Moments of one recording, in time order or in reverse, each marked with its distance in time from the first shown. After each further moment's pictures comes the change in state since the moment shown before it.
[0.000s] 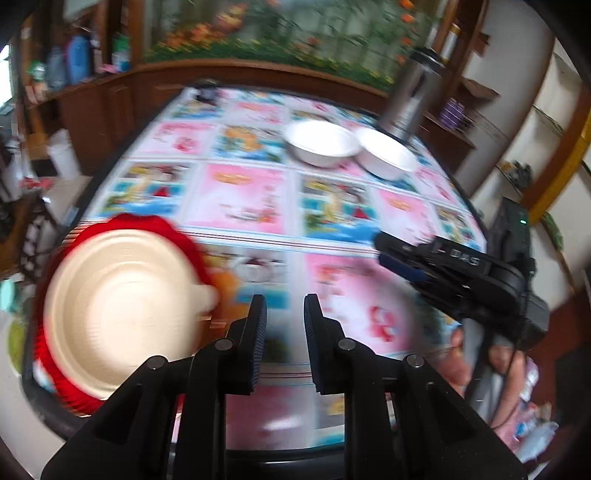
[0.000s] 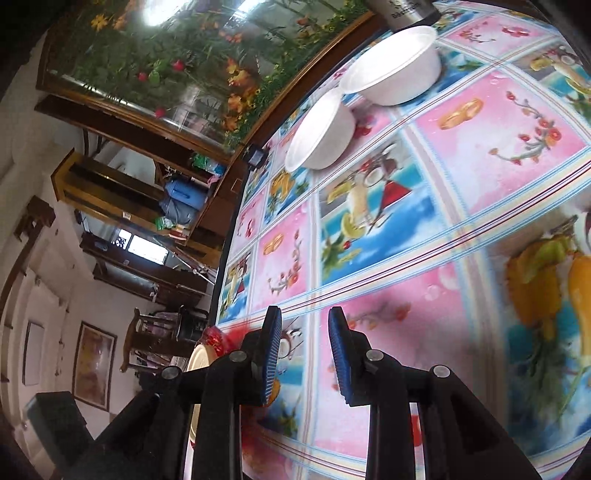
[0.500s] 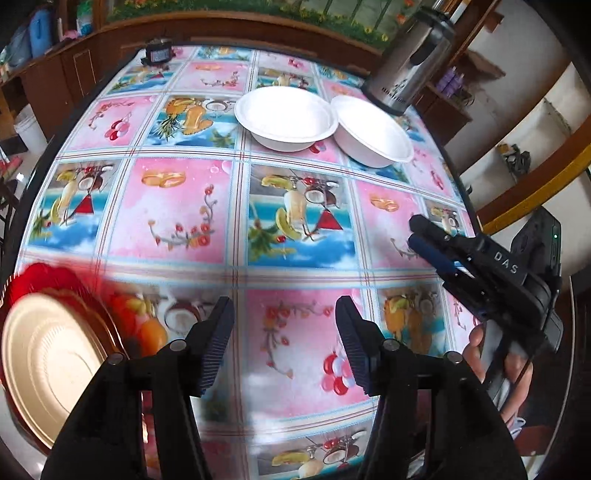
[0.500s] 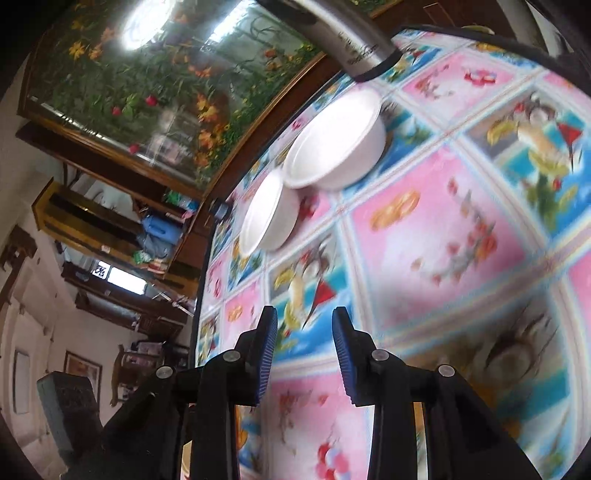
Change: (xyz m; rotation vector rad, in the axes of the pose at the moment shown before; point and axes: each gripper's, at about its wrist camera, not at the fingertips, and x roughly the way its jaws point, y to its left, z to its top) left arm 0.068 -0.028 0.079 -0.026 0.222 -0.042; right arm -0.038 -0.035 0.079 0.052 -0.091 -0.103
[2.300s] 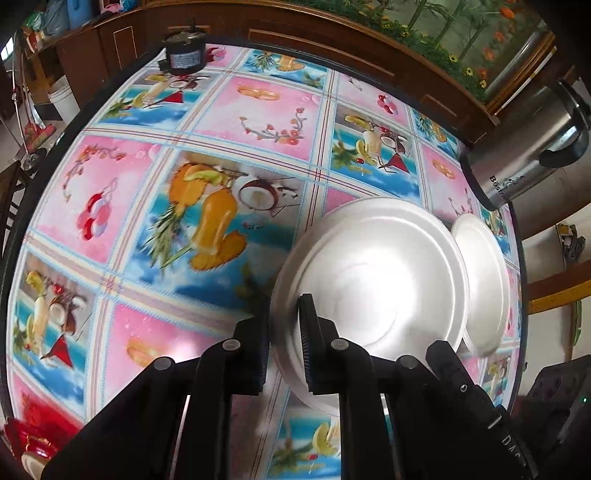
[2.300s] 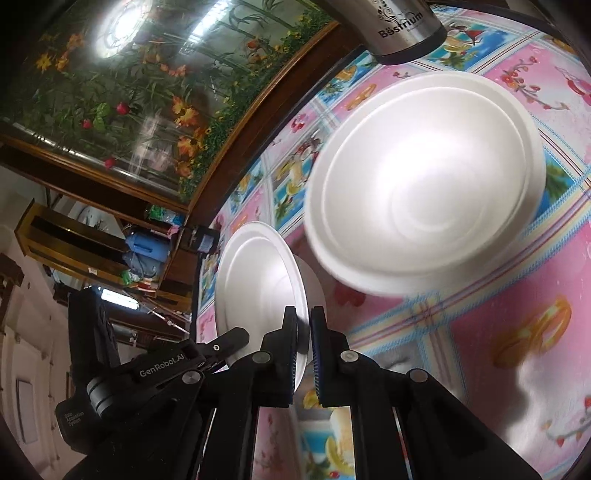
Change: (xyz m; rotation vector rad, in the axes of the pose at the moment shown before) left arm 0.097 0.046 0.168 -0.206 -0.013 0.137; right arm 0.133 0.036 0.078 0.066 0.017 -0.015
